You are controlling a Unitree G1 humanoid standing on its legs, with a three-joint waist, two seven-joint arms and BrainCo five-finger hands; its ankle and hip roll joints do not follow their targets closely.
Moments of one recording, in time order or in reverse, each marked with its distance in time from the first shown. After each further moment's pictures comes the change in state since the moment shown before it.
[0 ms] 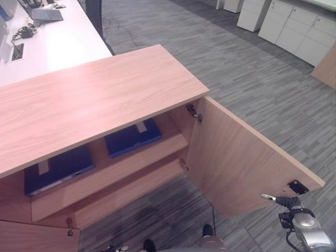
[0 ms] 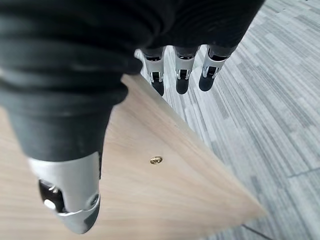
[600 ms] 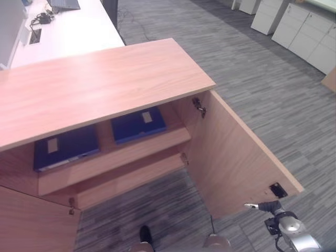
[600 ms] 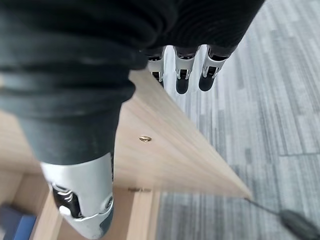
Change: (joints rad) left arm 0.055 0.030 0.049 0.032 0.020 -0.008 0.010; right arm 0.030 0.036 0.182 -0.110 -0.029 -0.019 0.047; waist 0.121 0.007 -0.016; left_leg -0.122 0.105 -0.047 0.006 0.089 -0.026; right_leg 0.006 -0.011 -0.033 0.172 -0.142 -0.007
